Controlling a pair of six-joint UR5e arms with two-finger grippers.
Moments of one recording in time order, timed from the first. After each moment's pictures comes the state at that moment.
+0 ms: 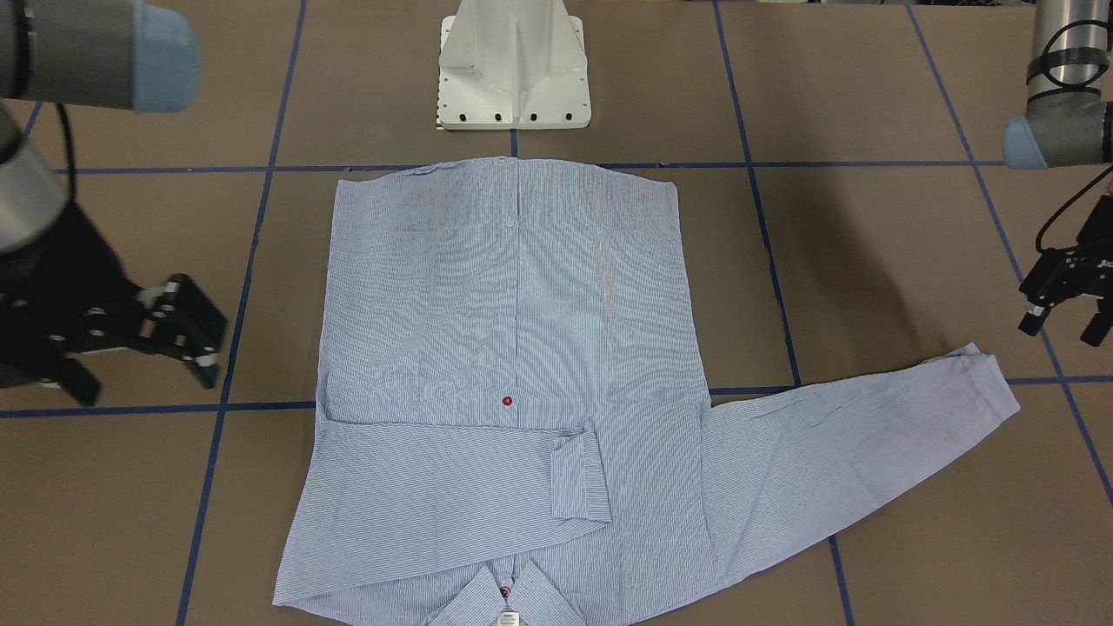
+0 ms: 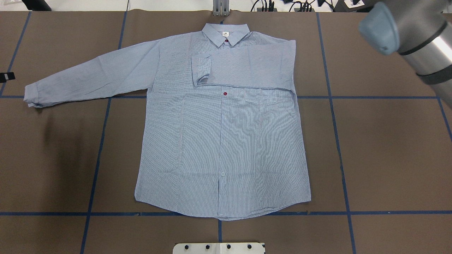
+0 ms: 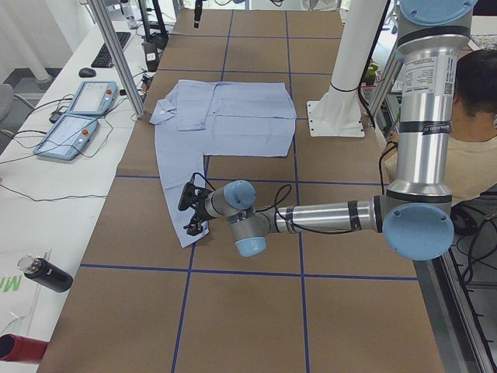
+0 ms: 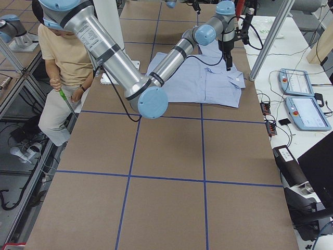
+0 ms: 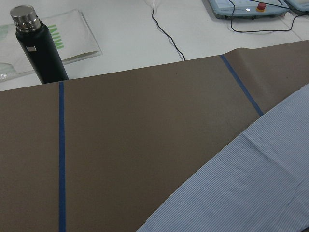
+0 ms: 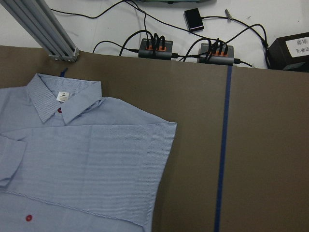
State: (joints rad) left arm -1.13 -1.56 -1.36 -2.95 -1.92 -0.96; right arm 1.19 -0.90 1.71 -1.70 2.18 0.57
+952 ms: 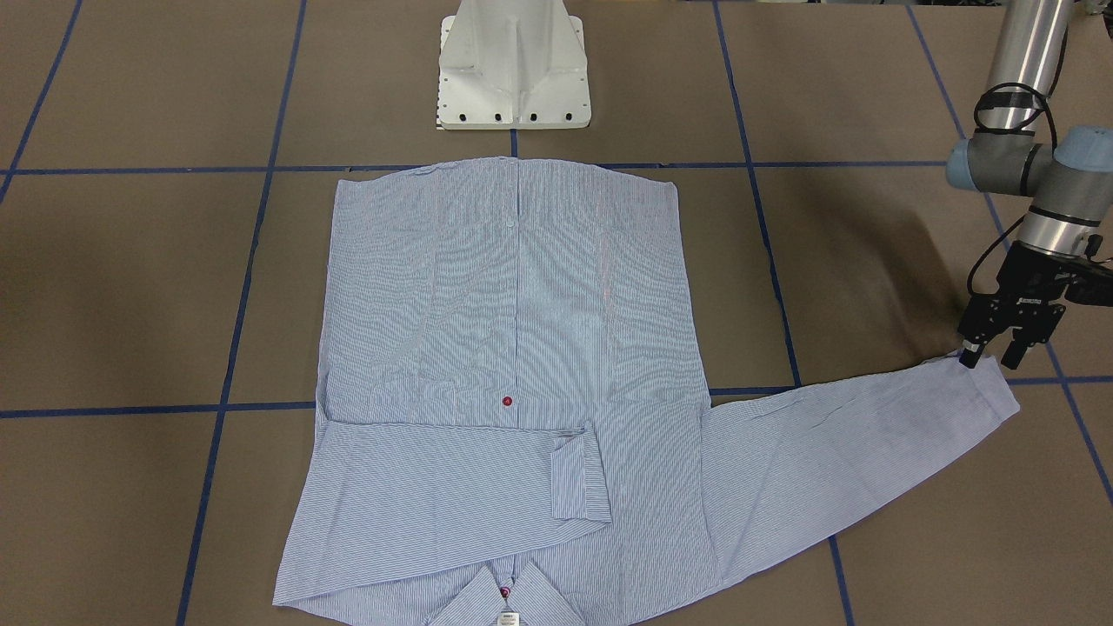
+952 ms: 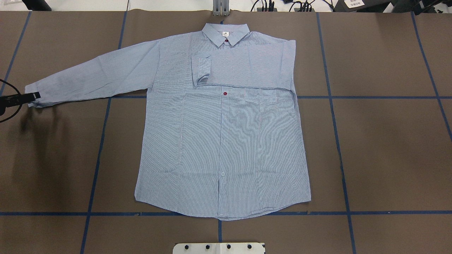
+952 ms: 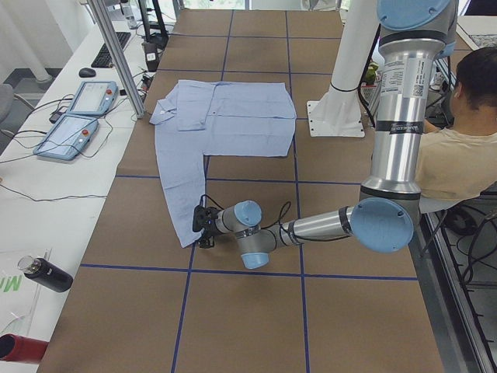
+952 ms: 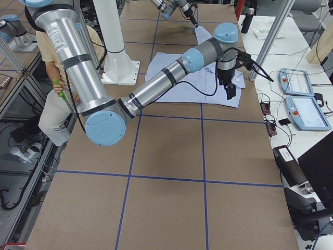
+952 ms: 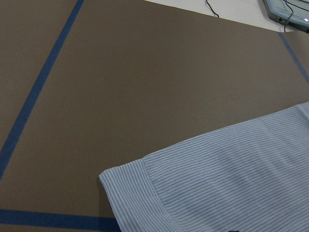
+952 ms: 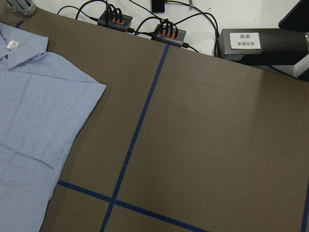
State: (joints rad) left arm -0.96 -1.63 -1.11 -3.11 -1.72 -1.12; right arm 1.39 -1.15 1.82 -1.70 2.31 0.20
